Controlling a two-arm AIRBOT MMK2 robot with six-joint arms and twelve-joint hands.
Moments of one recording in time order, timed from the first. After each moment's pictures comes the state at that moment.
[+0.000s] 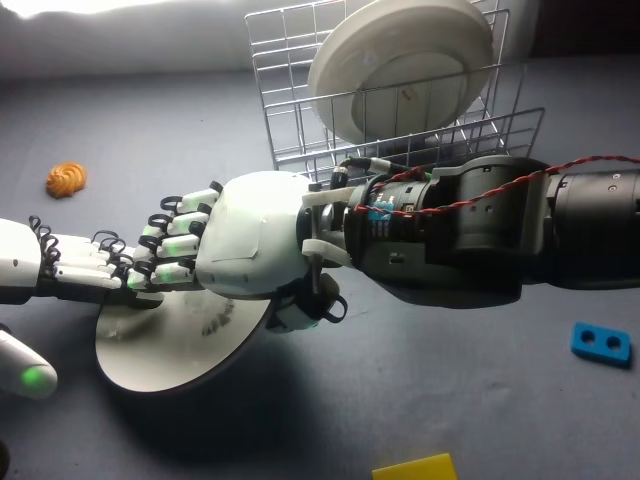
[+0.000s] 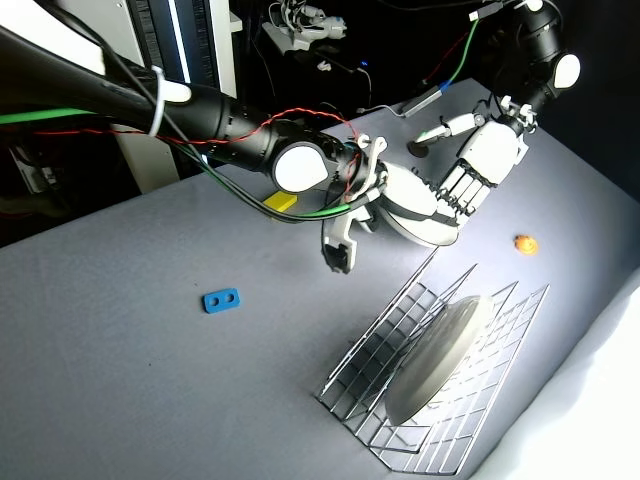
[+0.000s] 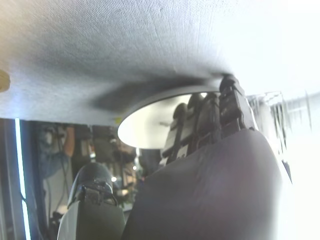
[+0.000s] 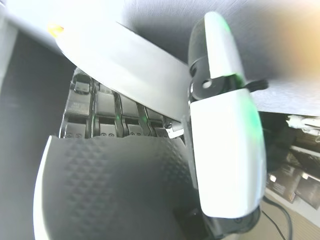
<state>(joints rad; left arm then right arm) 1.10 -1.22 2.01 1.27 -1.31 -0.44 -0.49 -1.57 1.29 -0.44 0.11 -0.93</state>
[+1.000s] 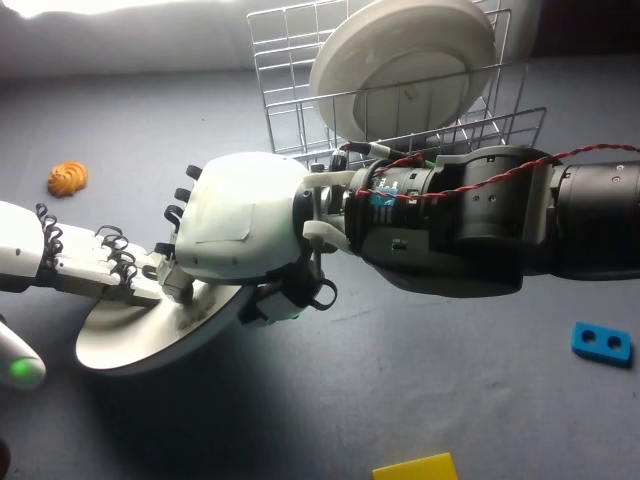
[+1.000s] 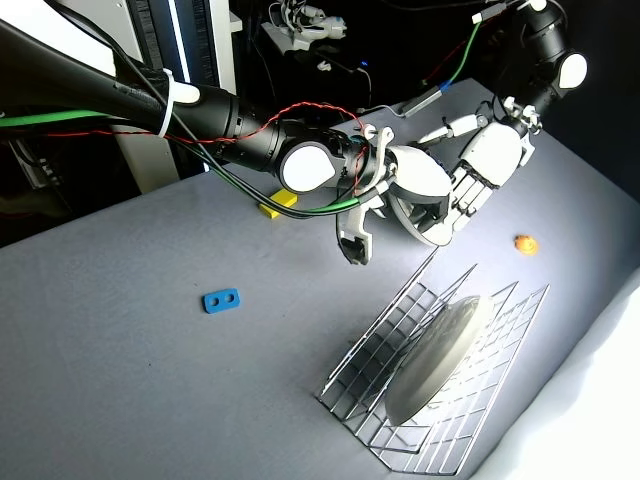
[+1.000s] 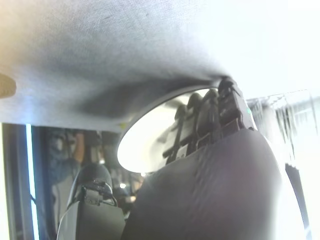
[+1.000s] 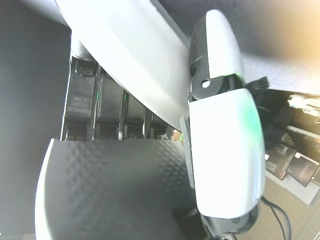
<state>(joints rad) 0.98 -1.25 2.08 1.39 -1.30 -0.45 -0.48 -1.58 1.30 -0.42 0.19 -0.93</state>
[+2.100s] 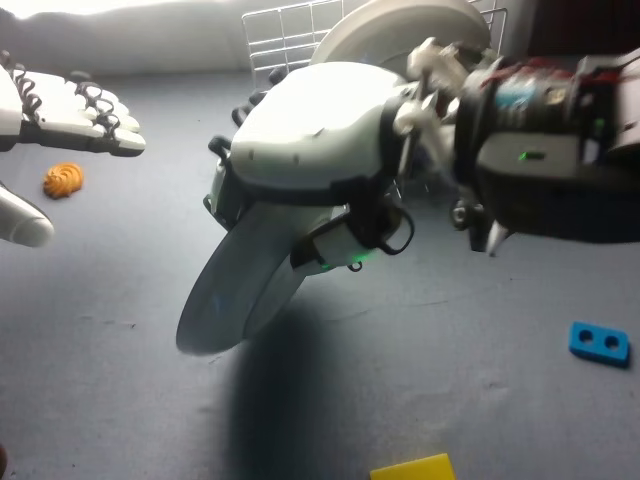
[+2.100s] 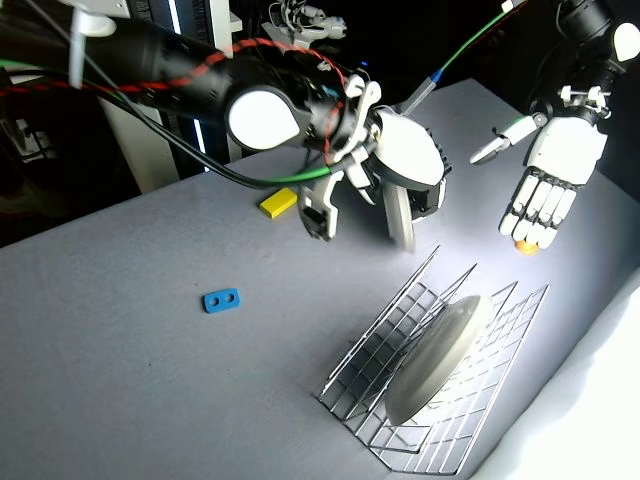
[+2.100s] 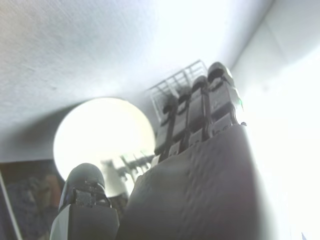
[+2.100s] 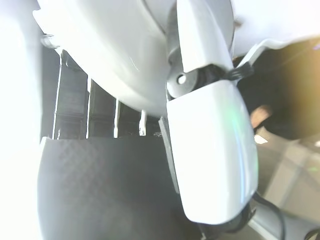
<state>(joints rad) 0.65 -1.17 2.10 1.45 -1.22 -0.38 -0.32 -1.31 1.02 -0.26 0.05 -0.81</state>
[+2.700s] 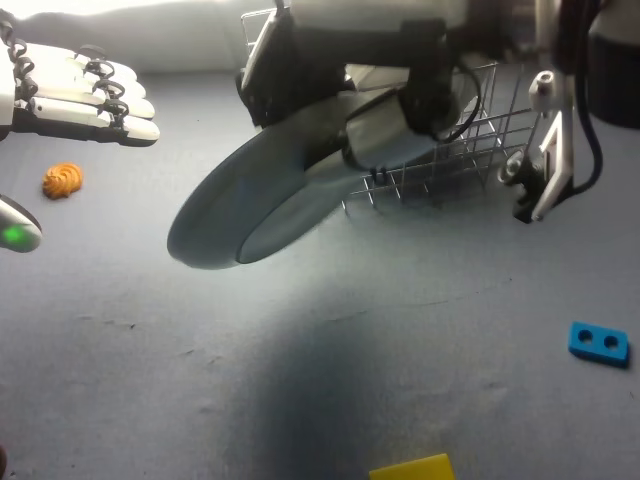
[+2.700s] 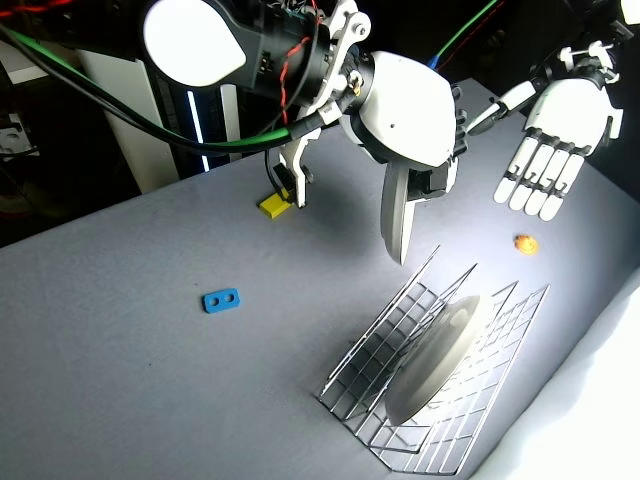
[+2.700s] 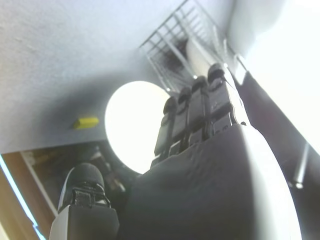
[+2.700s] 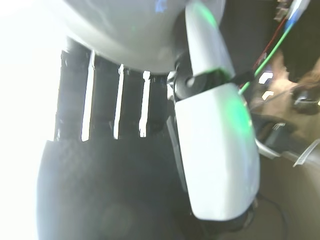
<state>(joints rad) 0.56 -1.06 1.92 1.51 -1.22 -0.29 -0.17 -1.15 0.94 -0.24 -0.02 -0.52</state>
